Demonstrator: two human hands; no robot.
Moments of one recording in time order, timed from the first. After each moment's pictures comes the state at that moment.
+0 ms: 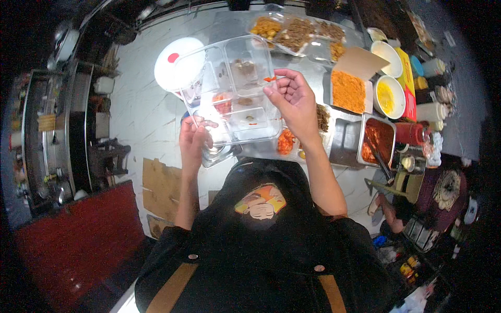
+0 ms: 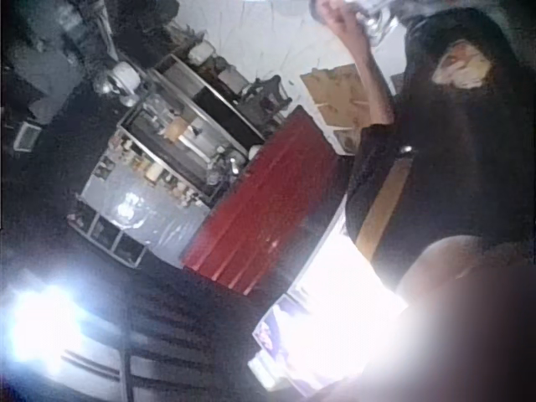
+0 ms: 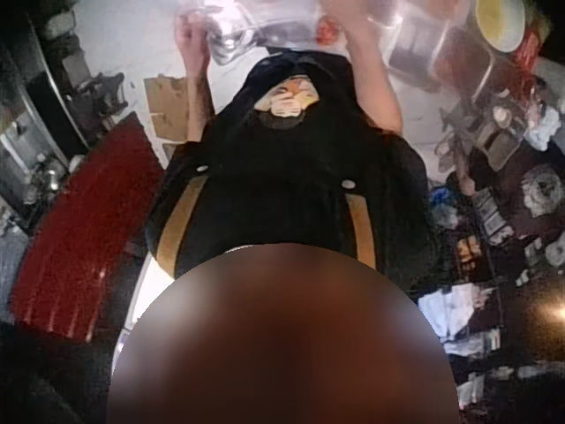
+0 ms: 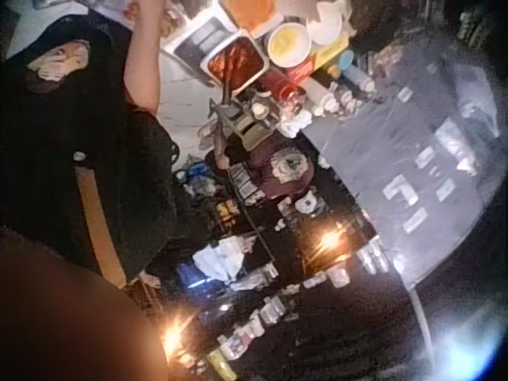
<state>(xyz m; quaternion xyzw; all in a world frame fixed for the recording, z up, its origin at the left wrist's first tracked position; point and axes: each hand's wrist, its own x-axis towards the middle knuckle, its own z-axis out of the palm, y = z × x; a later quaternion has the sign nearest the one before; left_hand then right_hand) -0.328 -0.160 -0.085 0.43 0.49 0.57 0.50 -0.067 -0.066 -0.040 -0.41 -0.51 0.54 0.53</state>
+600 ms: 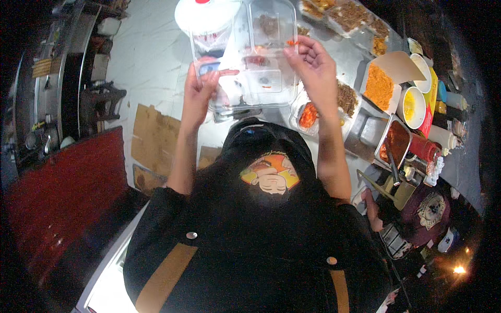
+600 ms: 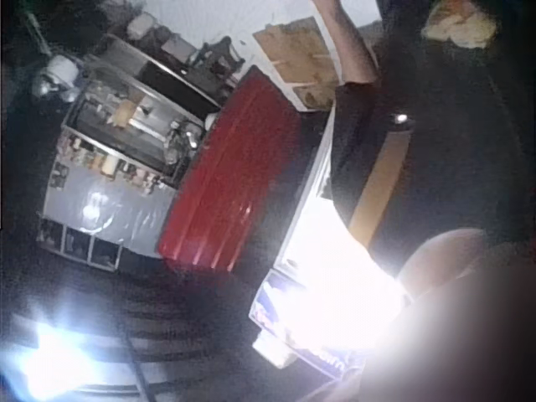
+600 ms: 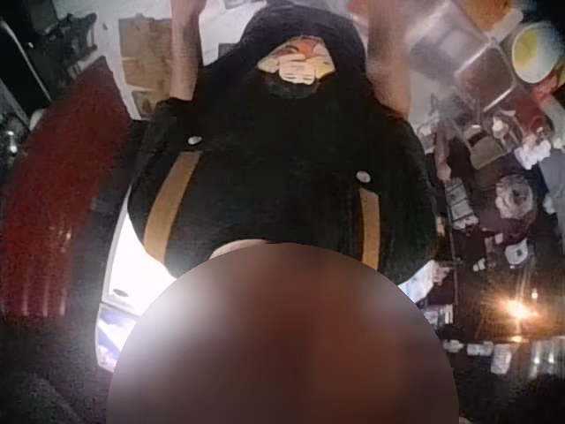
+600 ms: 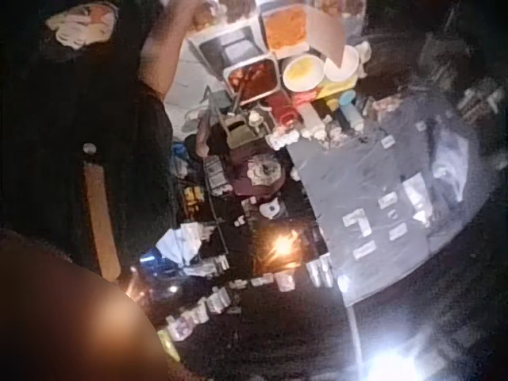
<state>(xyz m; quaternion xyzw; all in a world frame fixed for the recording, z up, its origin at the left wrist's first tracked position) -0.373 -0.171 -0.079 0.38 0.51 0.56 0.54 -0.131 -0.066 -0.059 -0.40 -0.54 0.58 0.47</state>
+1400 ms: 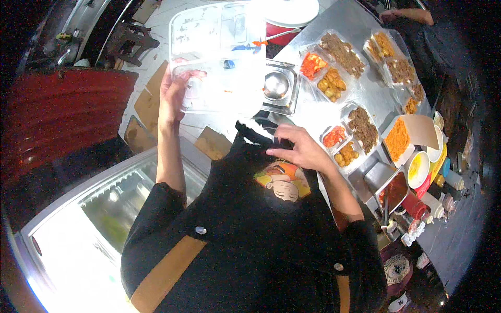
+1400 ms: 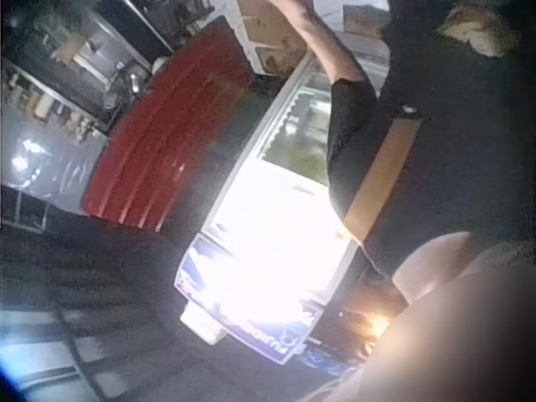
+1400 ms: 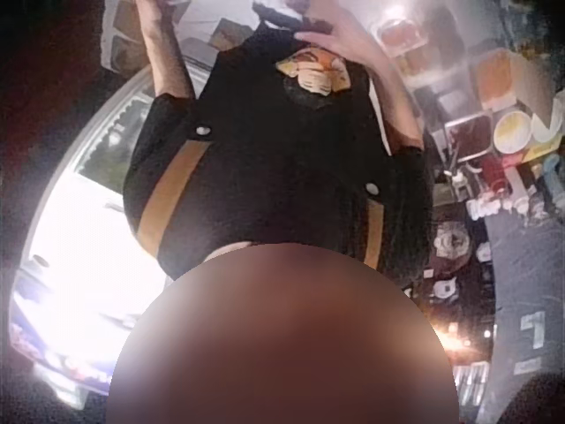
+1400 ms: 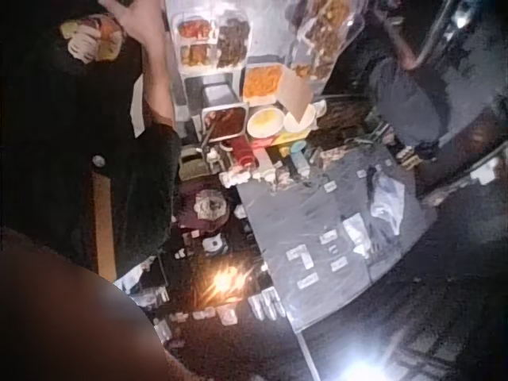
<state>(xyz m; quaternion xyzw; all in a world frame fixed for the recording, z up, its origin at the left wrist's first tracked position) -0.460 -0.316 -0.054 0.25 0.57 0.69 0.37 -0.143 -0.178 -0.072 -0.15 -0.79 0.60 -0.02</state>
